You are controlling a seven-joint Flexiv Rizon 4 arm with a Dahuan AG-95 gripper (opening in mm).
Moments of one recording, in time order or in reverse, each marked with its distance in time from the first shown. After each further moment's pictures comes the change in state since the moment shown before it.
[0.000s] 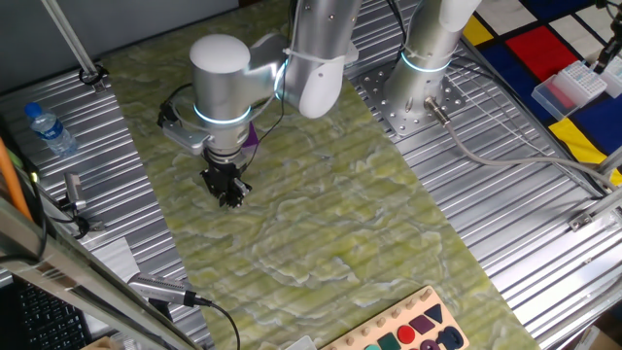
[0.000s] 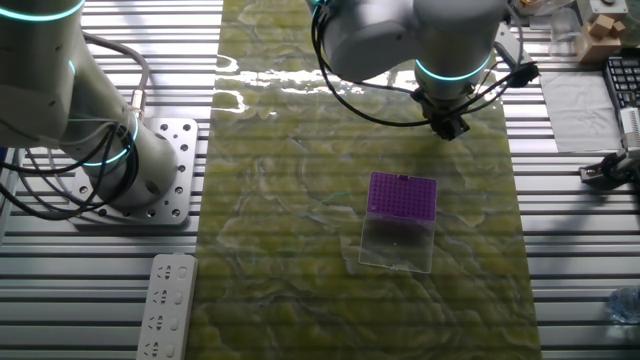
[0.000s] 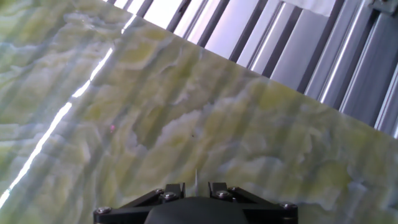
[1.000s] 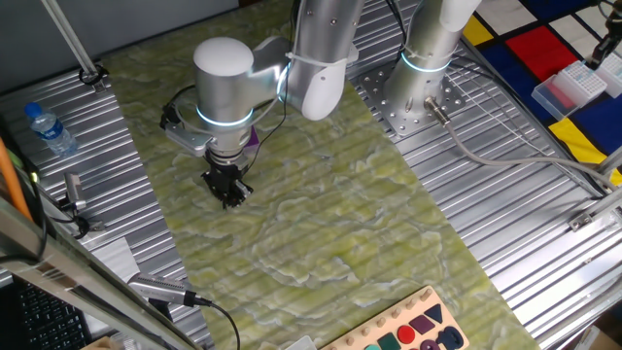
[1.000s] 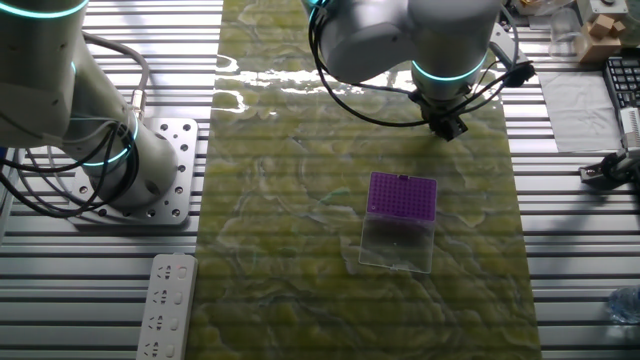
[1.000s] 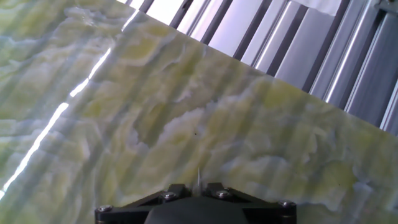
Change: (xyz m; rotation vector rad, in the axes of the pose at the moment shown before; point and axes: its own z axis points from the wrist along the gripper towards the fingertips) arm 0.001 0.000 0.003 0.003 -0.003 -0.008
